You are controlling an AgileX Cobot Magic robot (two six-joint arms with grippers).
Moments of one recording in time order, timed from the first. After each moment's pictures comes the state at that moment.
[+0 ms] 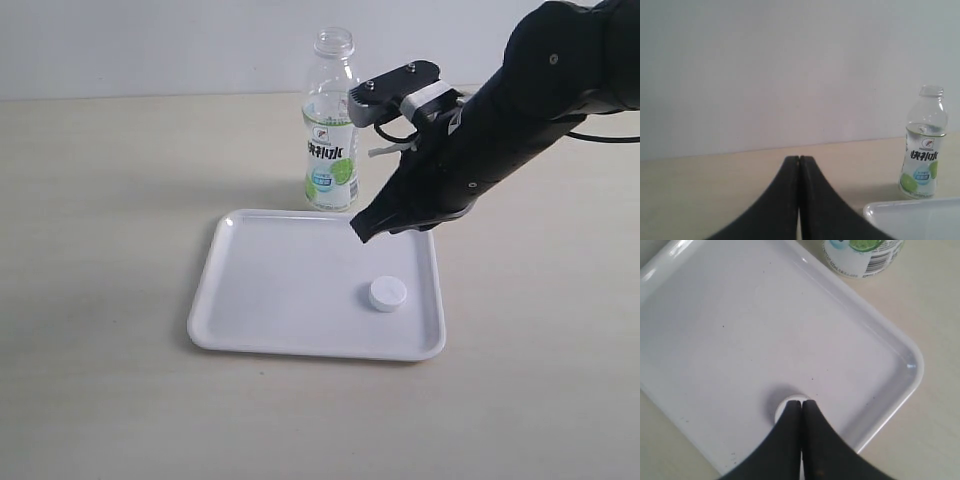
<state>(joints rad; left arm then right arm) -0.22 0.01 0.00 0.12 0.02 -0.10 0.37 1.69 -1.02 0.26 0.55 -0.33</state>
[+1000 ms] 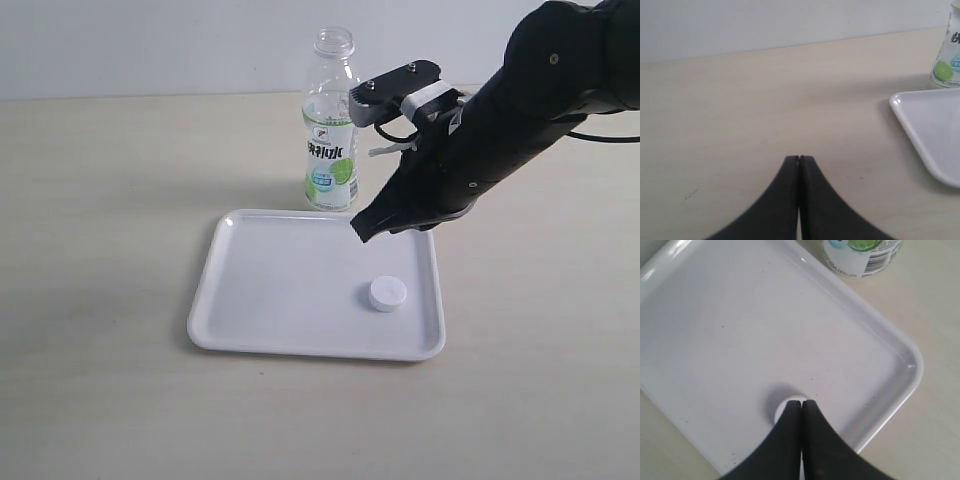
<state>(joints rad) -0.21 0.01 0.00 0.18 0.39 -0.10 0.37 1.69 -1.02 0.26 0.55 -0.33</state>
